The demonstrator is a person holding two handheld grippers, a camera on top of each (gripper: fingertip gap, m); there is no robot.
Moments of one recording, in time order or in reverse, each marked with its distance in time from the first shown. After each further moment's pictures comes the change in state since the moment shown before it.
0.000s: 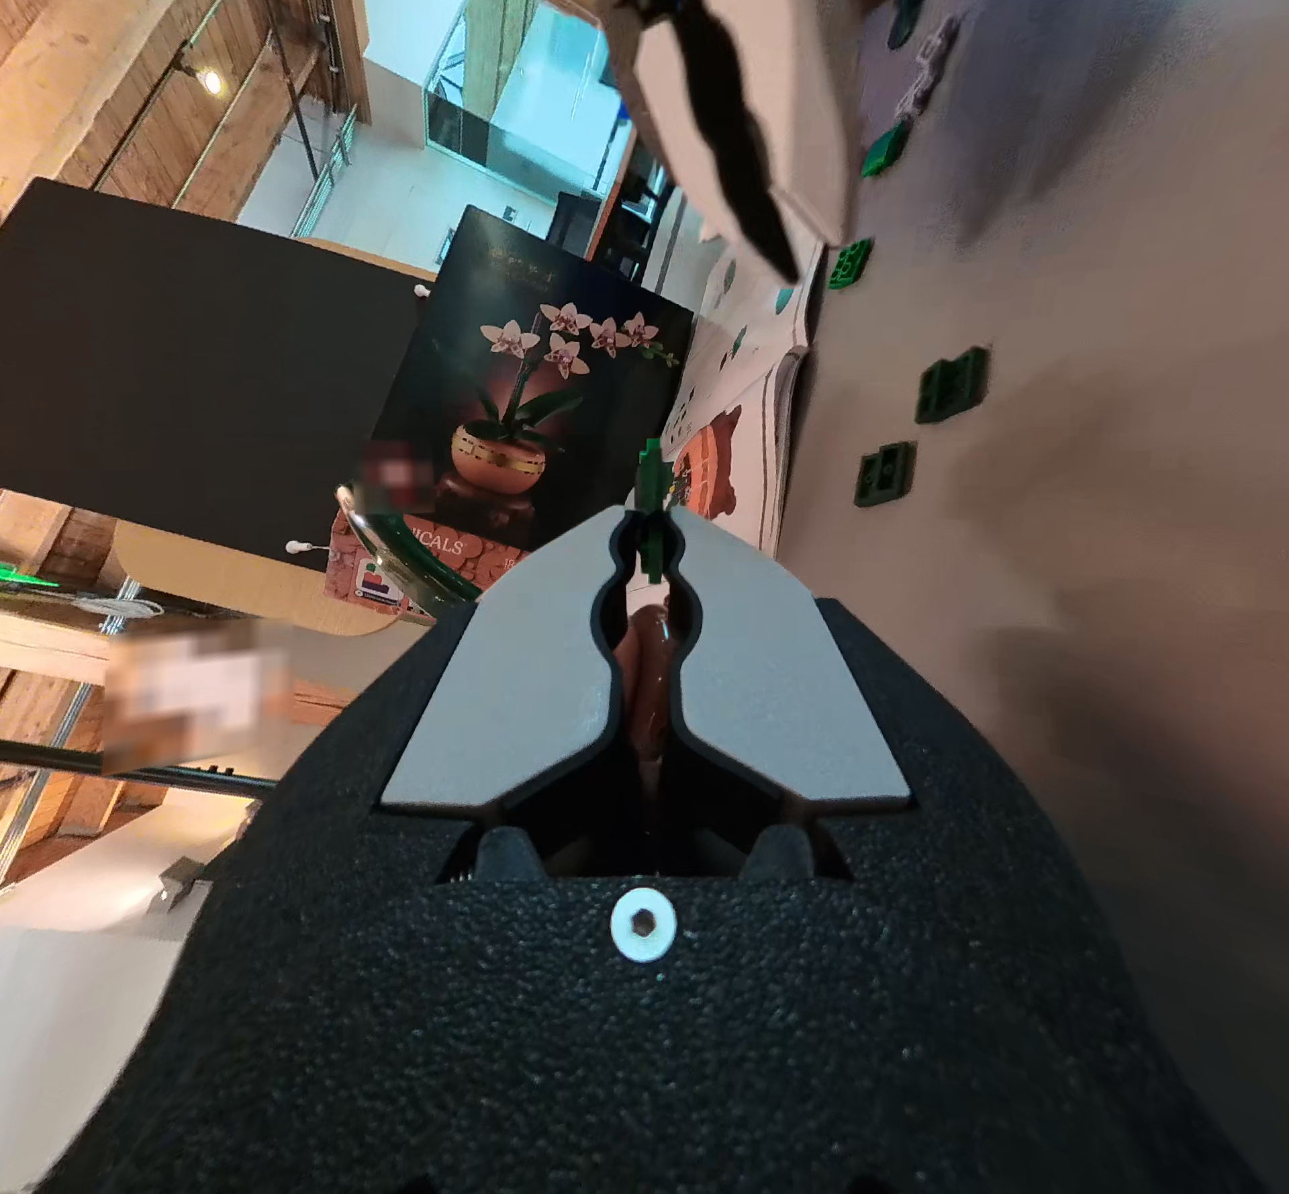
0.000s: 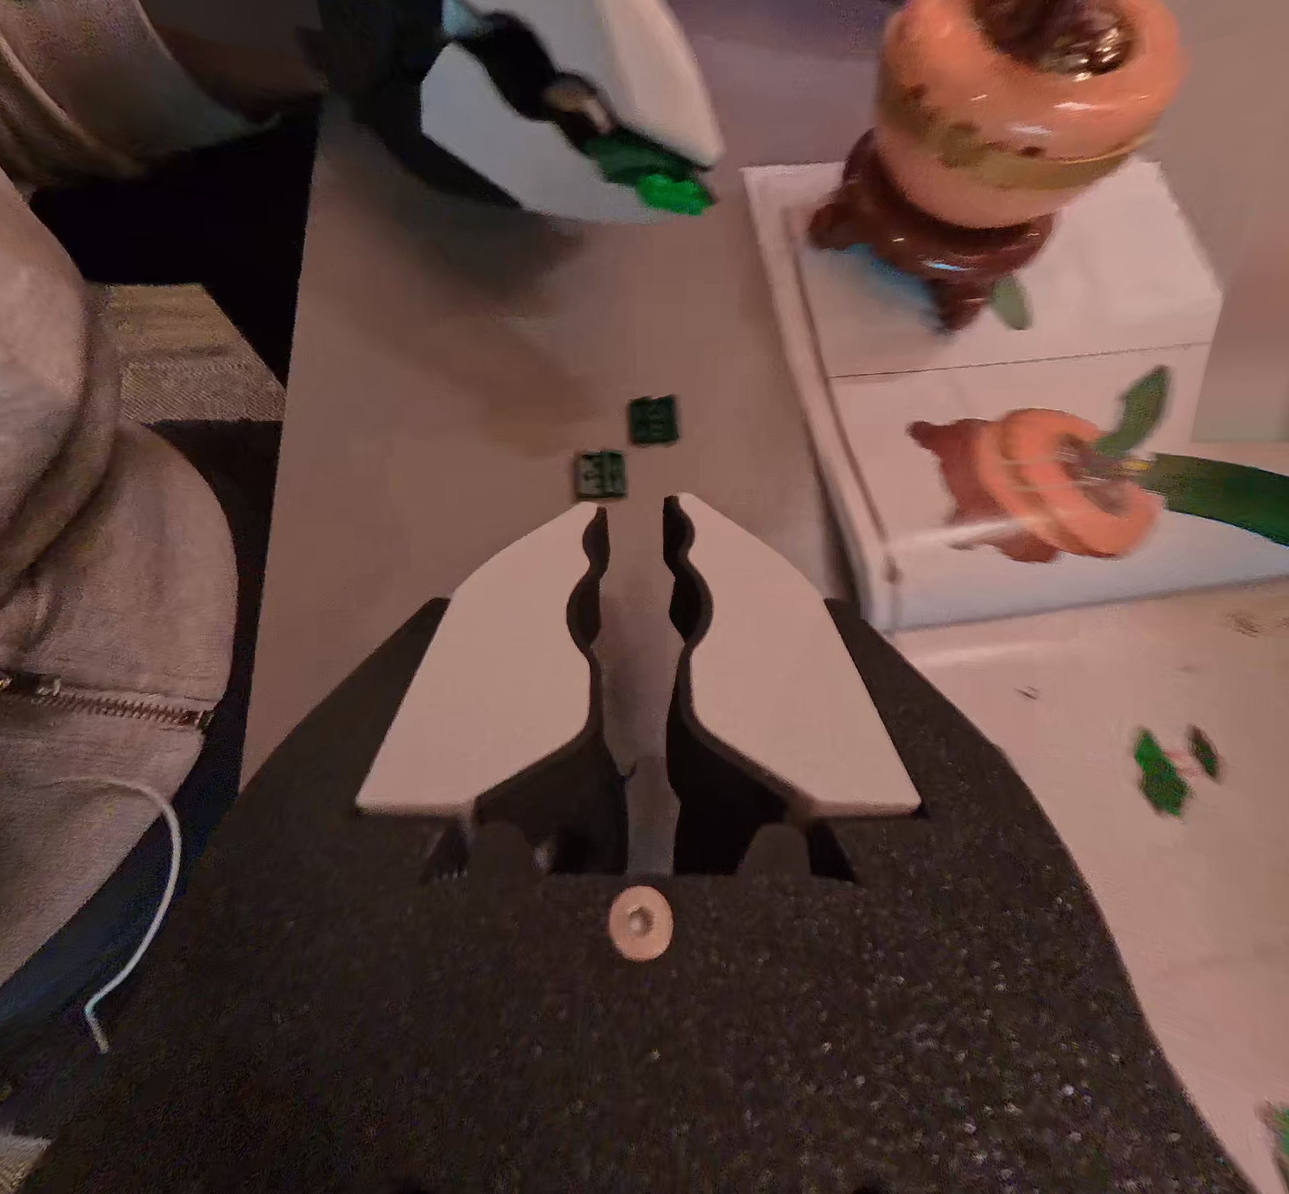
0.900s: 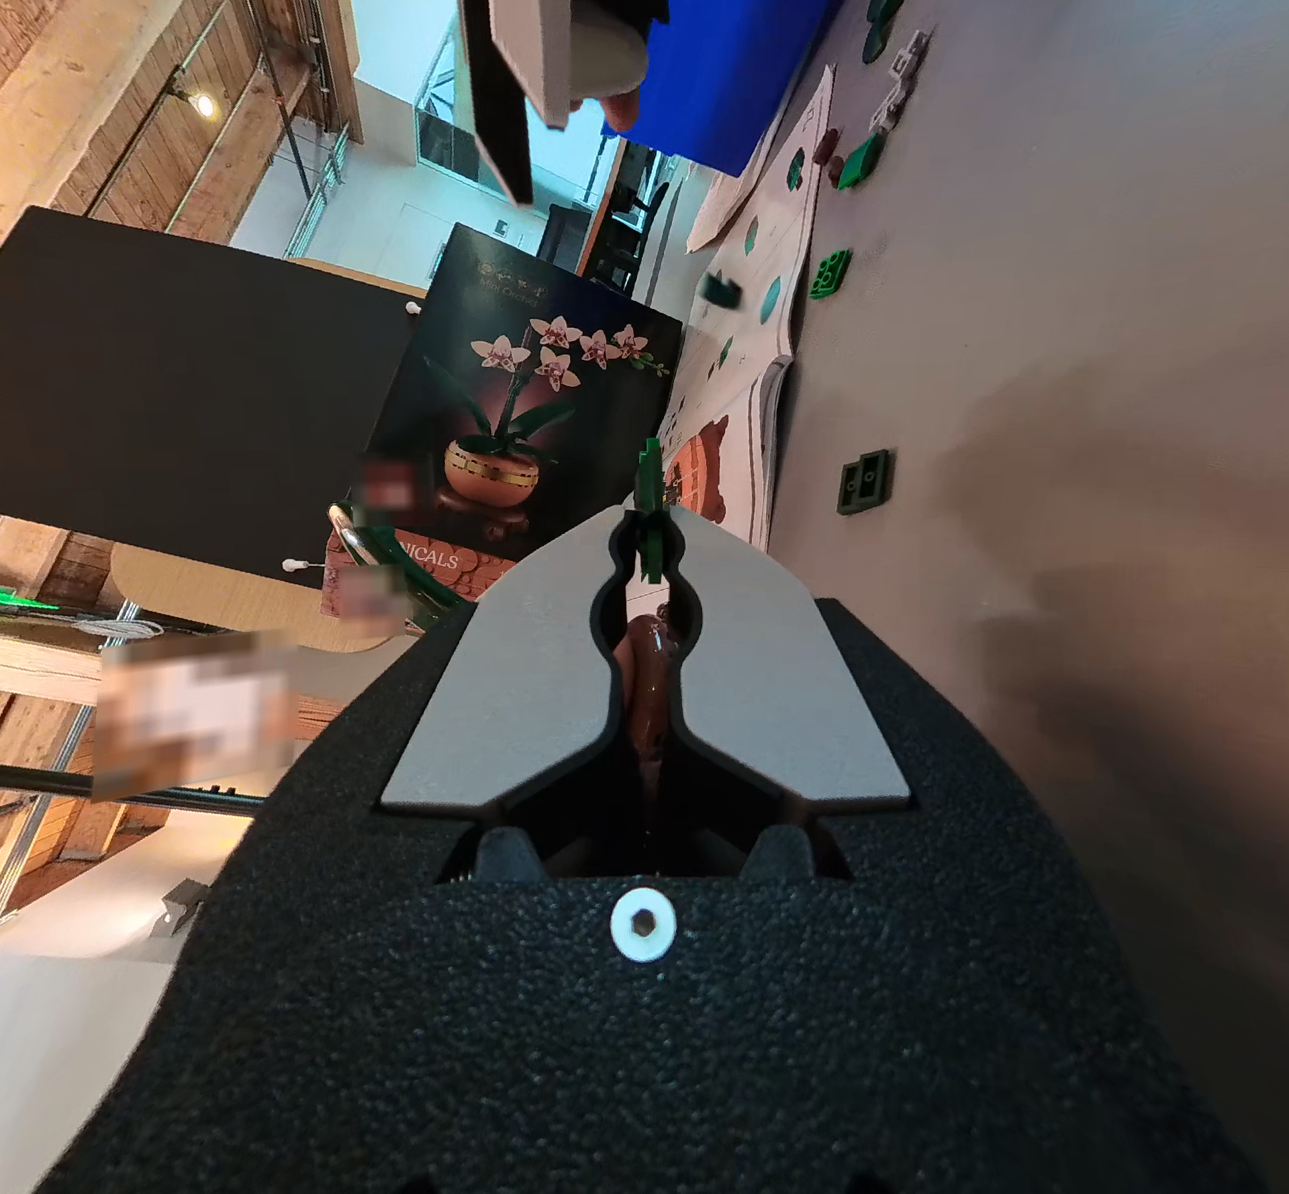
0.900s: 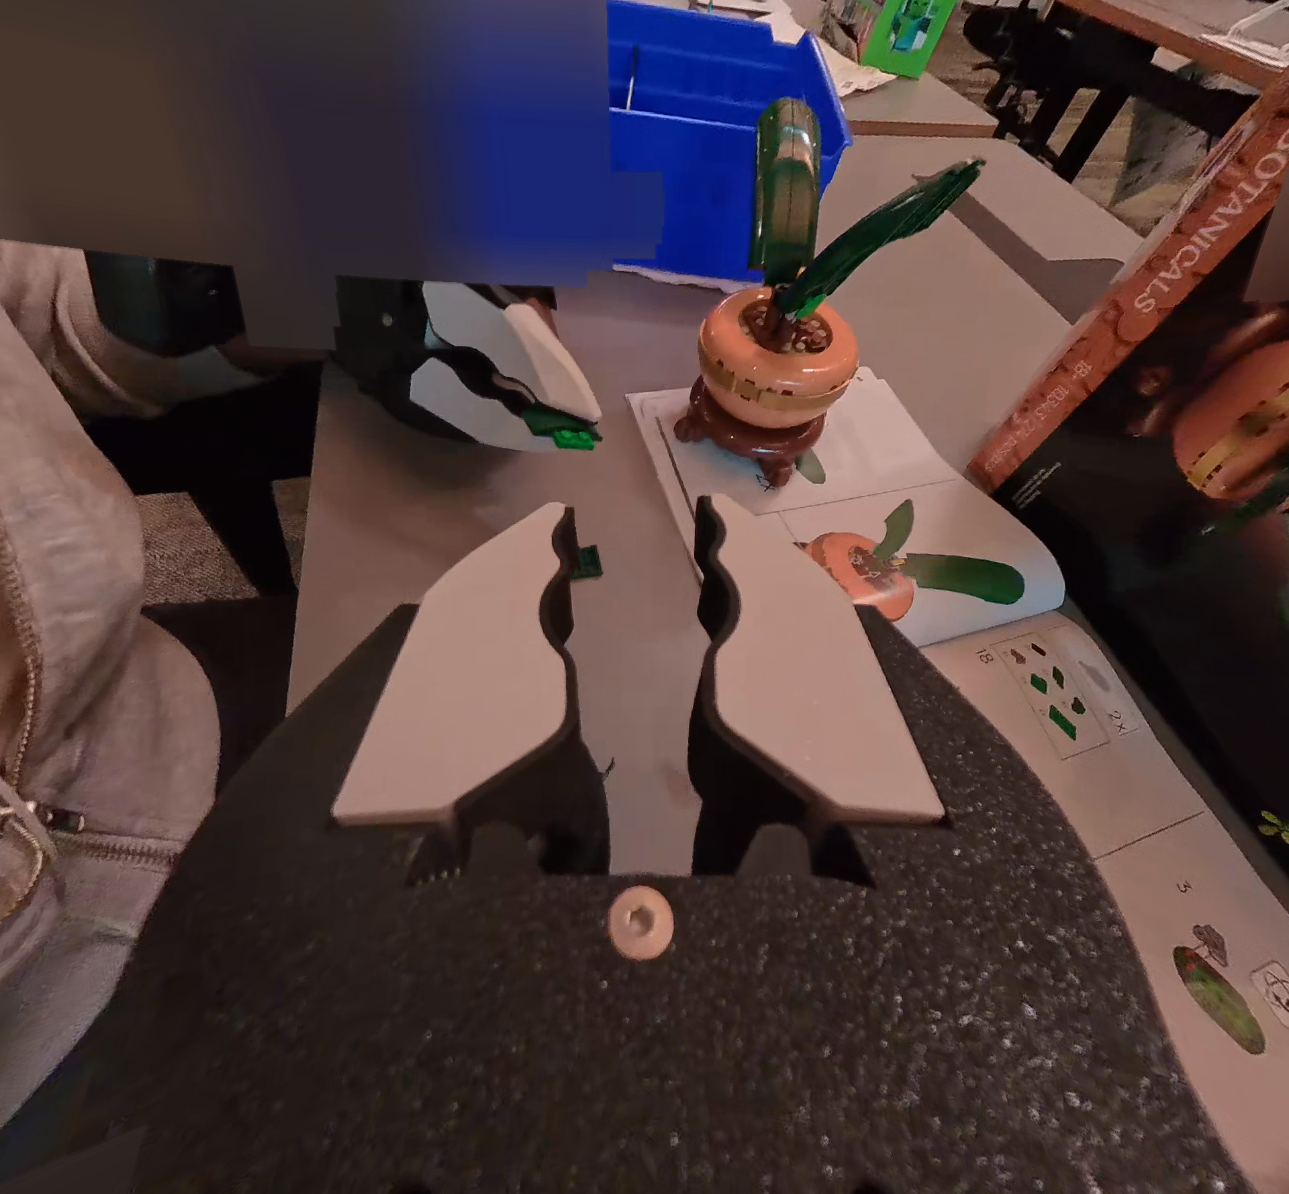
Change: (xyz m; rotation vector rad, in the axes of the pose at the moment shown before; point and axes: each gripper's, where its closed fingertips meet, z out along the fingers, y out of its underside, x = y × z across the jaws) left arm 0.004 -0.004 0.001 0.014 0.014 0.020; right arm 0.021 -0.056 -0.060 0.275 0.164 0.018
